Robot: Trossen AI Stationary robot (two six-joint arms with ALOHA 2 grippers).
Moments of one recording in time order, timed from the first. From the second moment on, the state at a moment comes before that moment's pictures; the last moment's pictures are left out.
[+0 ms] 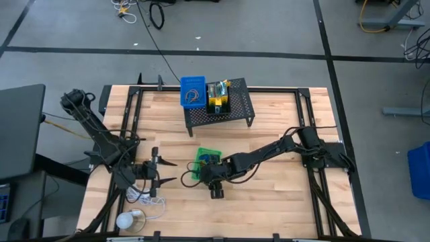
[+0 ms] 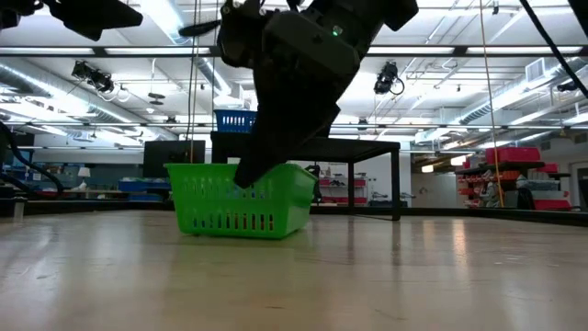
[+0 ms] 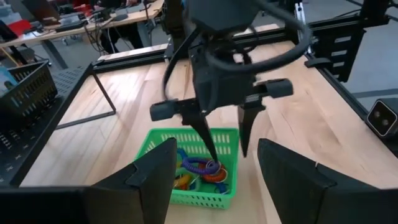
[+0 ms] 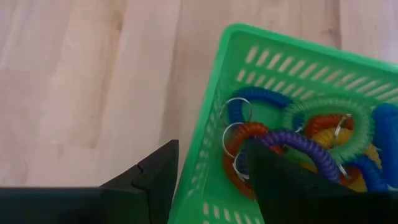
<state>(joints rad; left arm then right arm) -0.88 1.05 0.52 0.06 -0.94 -0.20 0.29 2.13 1.56 -0.44 0.07 0.13</state>
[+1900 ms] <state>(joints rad) -0.88 1.05 0.52 0.06 -0.94 -0.17 0.50 2.05 1.81 -1.27 0.49 0.64</state>
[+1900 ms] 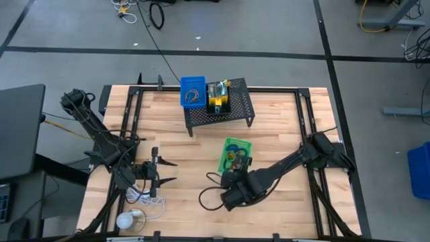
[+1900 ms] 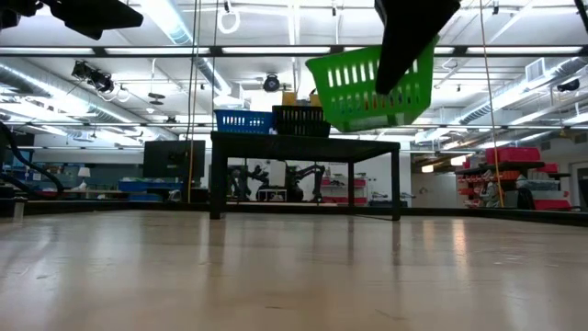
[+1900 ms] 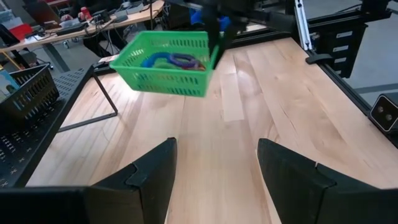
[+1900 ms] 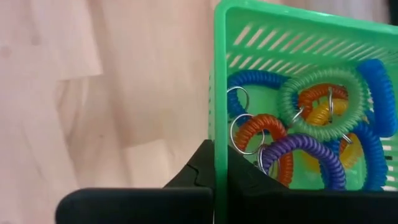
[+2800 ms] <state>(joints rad) -0.88 1.05 0.52 0.06 -0.94 -0.16 0.48 1.93 1.79 -0.66 0.47 0.11</state>
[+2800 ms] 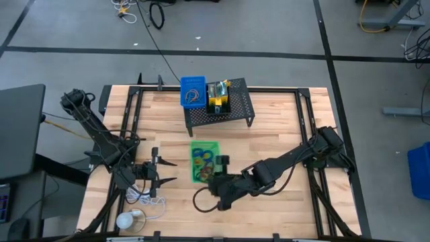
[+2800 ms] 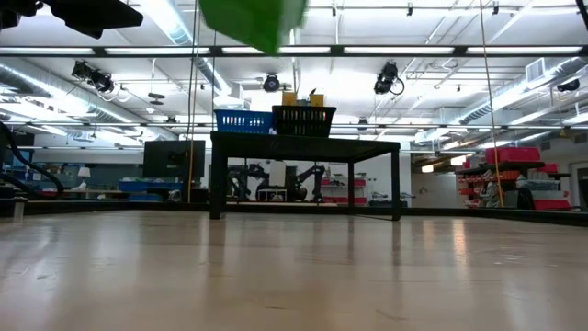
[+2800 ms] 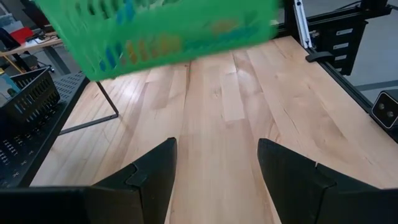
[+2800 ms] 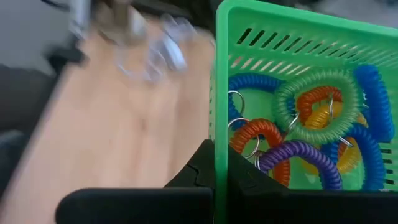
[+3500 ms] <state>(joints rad) -0.88 1.05 0.52 0.05 -0.90 -0.16 0.39 1.93 1.38 0.17 0.22 -0.13</state>
